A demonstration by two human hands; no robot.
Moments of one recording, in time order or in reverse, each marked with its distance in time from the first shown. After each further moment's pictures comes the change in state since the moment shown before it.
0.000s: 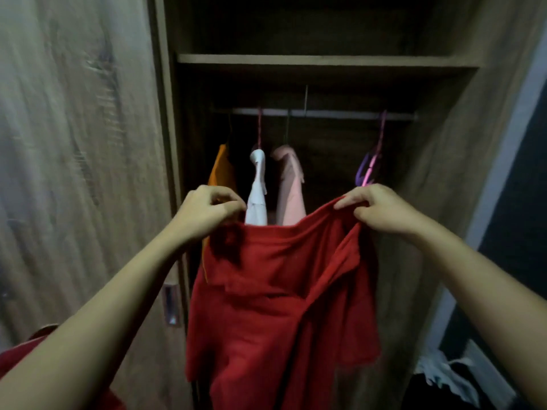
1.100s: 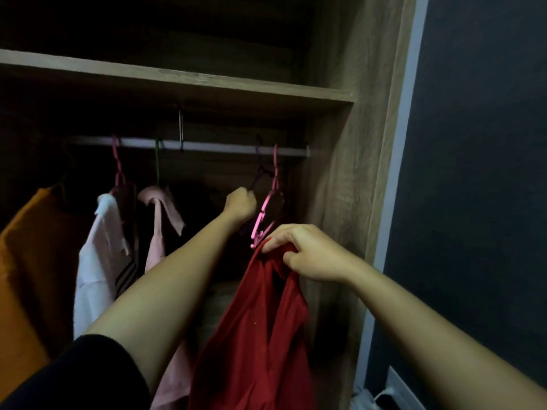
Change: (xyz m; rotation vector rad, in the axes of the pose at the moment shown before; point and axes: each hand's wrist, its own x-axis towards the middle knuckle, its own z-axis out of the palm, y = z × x) left_hand 0.264 0.104 0.285 -0.020 -0.055 -0.018; right_hand 0.046 0.107 -0.048 -0.125 -0.066 -0.076
